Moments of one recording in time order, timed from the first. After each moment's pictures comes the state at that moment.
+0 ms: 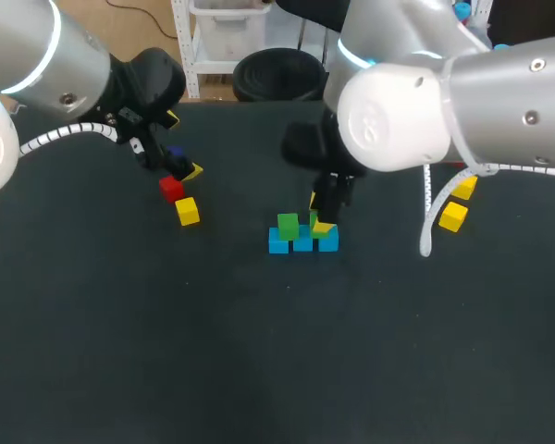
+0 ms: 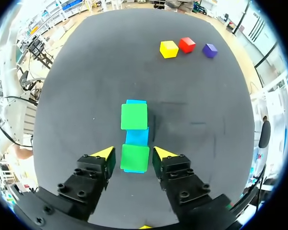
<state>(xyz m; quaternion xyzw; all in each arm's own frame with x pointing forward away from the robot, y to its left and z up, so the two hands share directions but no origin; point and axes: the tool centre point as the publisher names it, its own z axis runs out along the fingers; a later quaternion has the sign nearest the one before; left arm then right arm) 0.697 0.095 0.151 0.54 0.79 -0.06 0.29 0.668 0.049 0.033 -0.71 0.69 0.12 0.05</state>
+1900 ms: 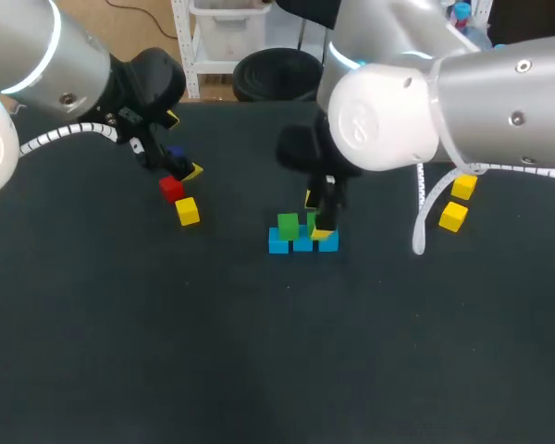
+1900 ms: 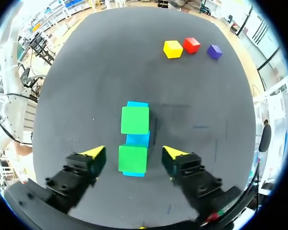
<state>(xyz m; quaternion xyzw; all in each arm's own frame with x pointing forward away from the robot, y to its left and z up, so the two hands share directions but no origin) 0.697 0.095 0.152 0.54 0.79 -0.06 0.29 0.669 0.054 0.030 -0.72 0.68 0.12 0.05</state>
